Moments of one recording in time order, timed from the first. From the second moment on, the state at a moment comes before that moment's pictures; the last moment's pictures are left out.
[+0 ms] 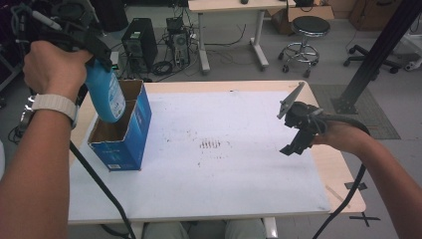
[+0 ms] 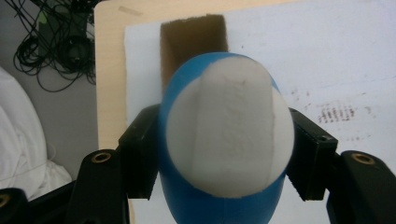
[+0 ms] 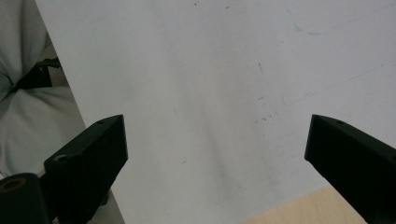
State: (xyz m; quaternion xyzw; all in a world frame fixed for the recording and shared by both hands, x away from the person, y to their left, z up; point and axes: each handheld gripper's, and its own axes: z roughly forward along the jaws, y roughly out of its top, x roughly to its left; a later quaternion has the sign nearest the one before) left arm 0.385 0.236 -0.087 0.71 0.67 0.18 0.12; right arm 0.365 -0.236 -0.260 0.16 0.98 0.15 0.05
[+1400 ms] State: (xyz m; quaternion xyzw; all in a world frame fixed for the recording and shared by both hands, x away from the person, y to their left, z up) left arm 0.400 0.265 -0.244 0.72 0.66 0.17 0.12; right arm 0.359 -0.247 -0.275 0.18 0.97 0.14 0.04
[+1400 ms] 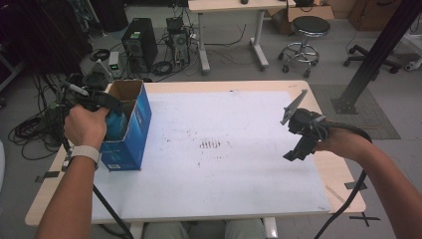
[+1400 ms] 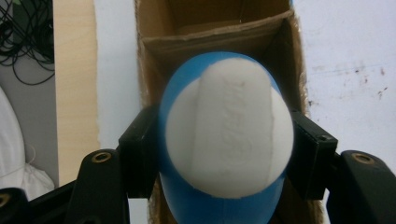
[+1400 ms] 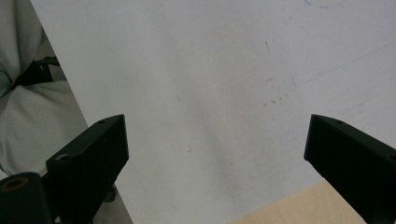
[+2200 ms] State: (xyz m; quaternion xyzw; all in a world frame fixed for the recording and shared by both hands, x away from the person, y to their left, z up) left arm 0.407 0.260 -0.278 0.73 0.66 0.15 0.11; right arm 0.357 -0.255 -0.278 0.19 0.97 0.14 0.05
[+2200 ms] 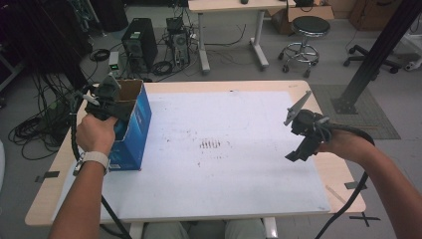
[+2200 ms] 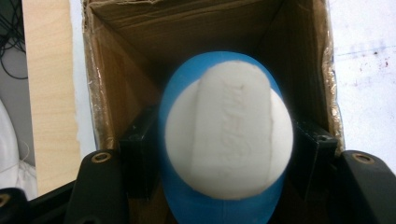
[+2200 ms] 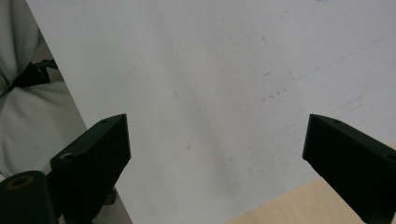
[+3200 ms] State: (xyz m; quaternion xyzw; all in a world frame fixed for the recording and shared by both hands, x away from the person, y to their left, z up) left arm 0.391 0.262 -0.217 0.74 0.64 0.16 0.14; right arm 0.342 -0.260 -0.263 0.19 0.97 0.15 0.06
